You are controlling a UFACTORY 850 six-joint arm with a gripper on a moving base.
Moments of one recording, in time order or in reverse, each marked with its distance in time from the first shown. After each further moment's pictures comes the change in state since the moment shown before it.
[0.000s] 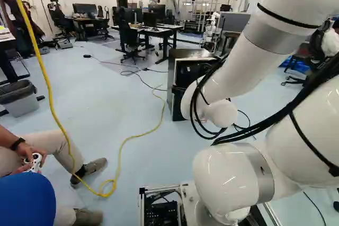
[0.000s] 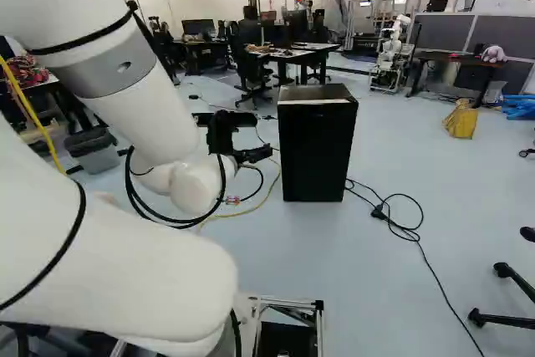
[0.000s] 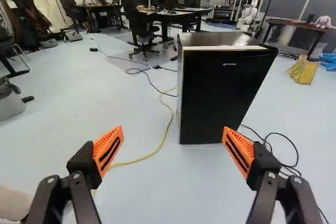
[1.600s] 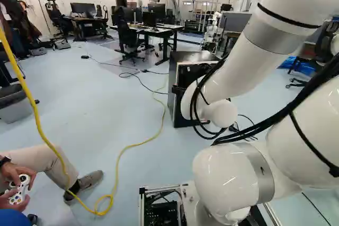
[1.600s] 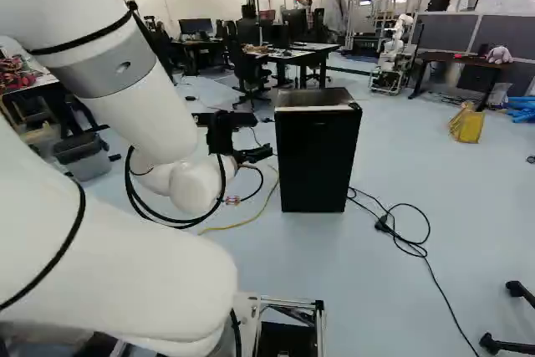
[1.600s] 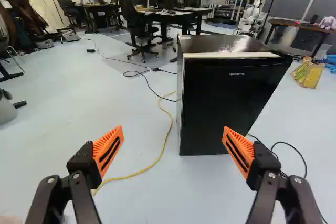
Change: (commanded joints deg) arm 0.0 0.0 0.0 0.0 0.0 0.0
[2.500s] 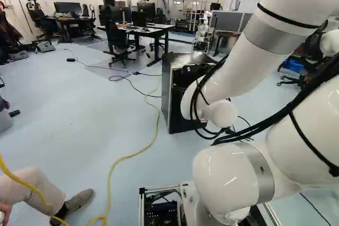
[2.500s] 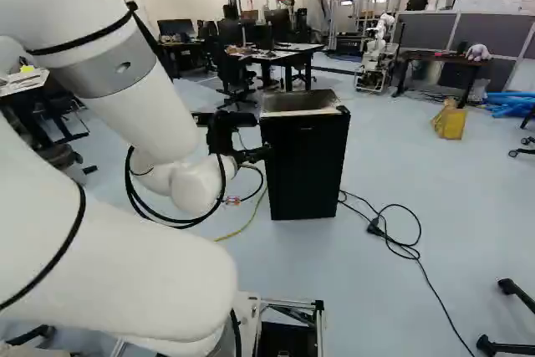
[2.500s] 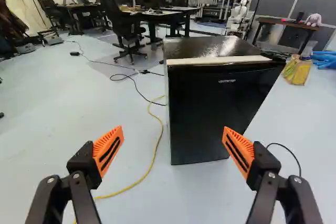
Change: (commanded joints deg) arm 0.0 0.0 0.0 0.0 0.0 0.0
